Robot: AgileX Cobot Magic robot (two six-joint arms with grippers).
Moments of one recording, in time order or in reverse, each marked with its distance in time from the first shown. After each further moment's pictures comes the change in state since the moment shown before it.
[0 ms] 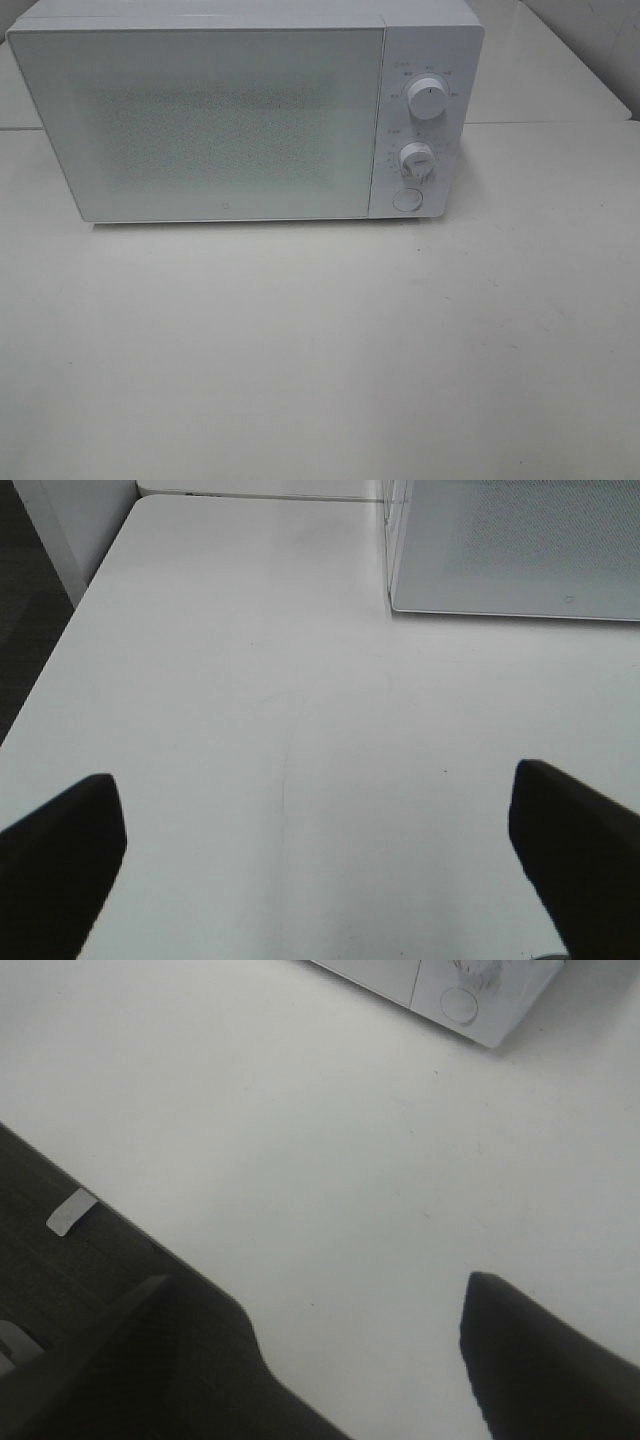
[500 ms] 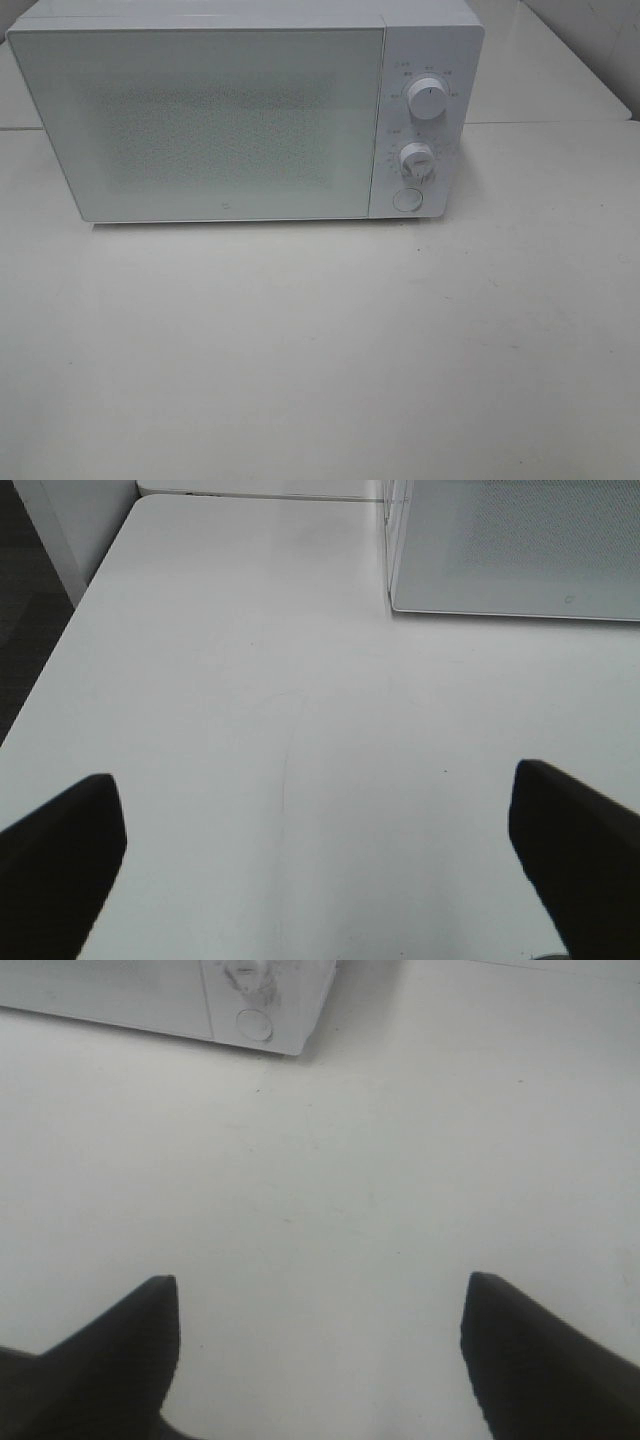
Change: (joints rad) left arm 0.000 0.000 0.000 0.000 0.000 0.000; right arm -0.374 -0.194 0.050 0.000 0.009 0.018
